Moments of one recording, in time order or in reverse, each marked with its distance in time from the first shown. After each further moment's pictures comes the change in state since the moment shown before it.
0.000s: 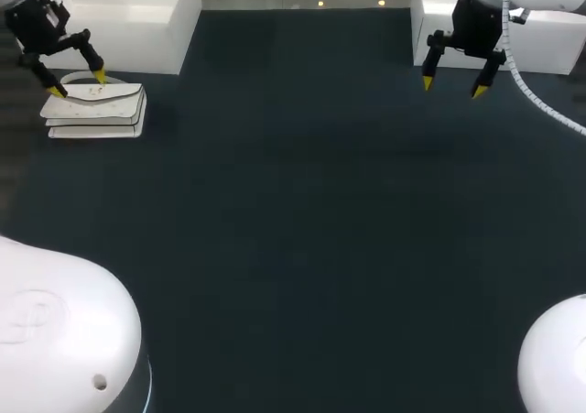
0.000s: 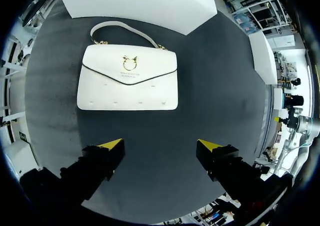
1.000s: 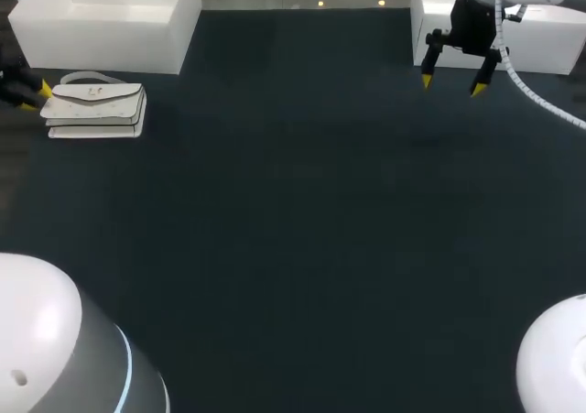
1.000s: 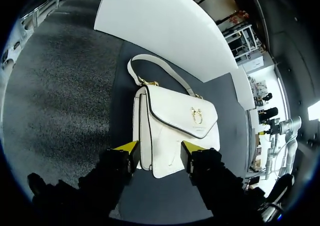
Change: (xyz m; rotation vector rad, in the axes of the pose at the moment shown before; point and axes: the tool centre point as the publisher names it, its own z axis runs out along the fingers) left arm -0.144 -0.079 0.033 0.328 0.301 0.032; right arm -0.005 0.019 0.010 0.012 -0.021 0.019
